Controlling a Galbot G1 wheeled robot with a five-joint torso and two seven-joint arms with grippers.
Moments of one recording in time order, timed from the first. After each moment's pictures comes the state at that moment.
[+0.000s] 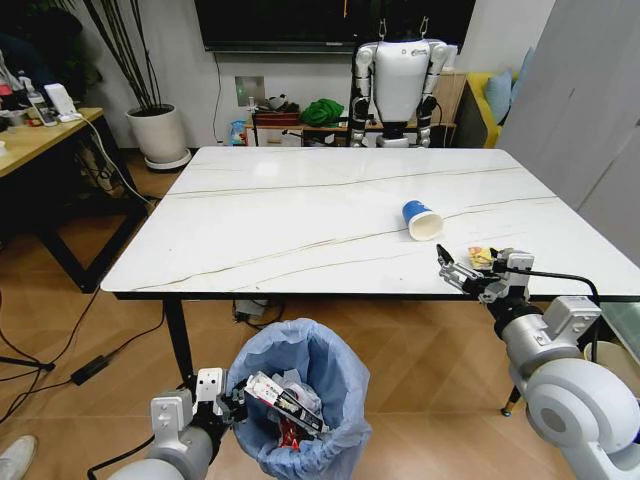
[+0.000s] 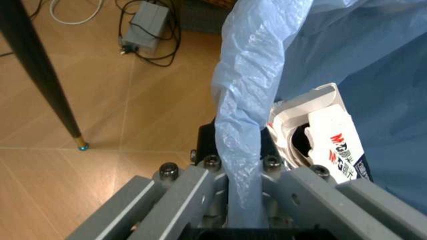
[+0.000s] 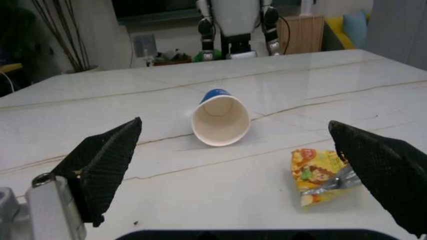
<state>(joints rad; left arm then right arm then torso) 1.68 -1.10 -0.36 -2.47 -0.80 0.74 -0.60 -1.41 1.02 0.62 2.36 0.72 -0.41 0.35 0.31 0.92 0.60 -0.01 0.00</state>
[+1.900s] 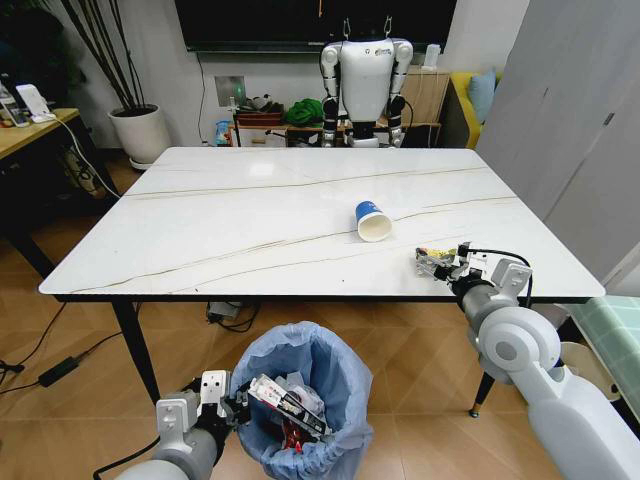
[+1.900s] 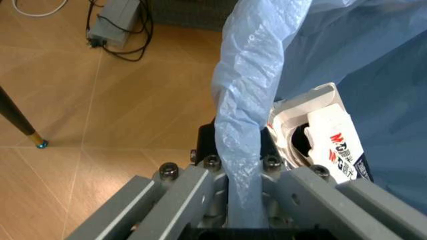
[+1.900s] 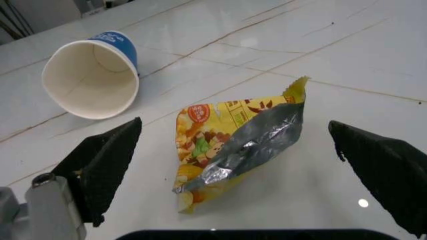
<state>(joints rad) 1.69 -1.13 -0.35 -2.45 -0.77 0.74 -0.57 -1.08 0.97 0.38 2.11 1.06 -0.49 0.66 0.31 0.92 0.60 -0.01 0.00</state>
